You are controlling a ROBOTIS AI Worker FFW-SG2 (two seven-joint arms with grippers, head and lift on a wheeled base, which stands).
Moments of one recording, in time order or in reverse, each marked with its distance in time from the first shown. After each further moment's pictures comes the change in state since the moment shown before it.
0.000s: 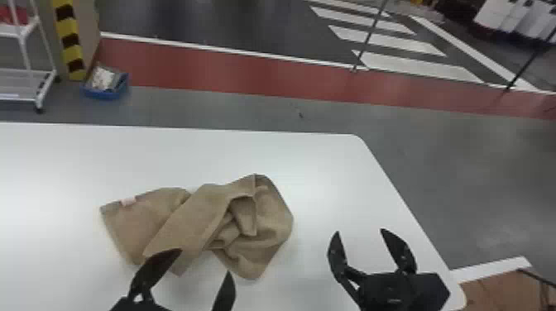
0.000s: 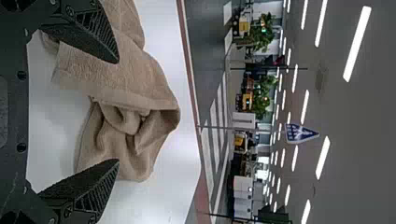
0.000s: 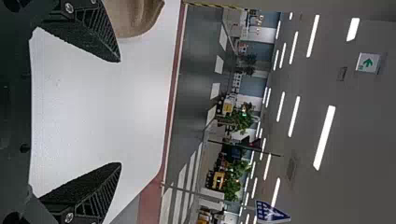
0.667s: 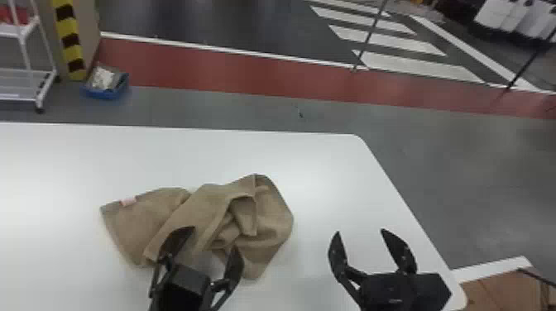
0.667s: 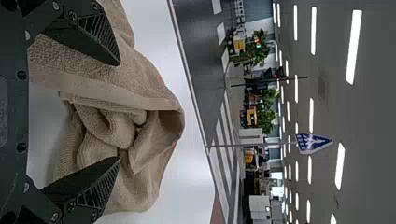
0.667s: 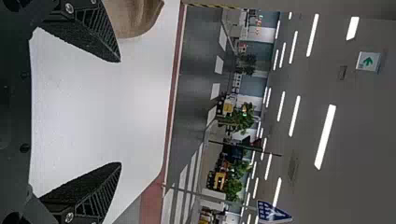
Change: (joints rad) left arm -0.219 -0.008 -0.120 0.222 -0.071 0.014 0.246; right arm -0.001 0.000 -0.001 0.003 -0.011 0.000 0.005
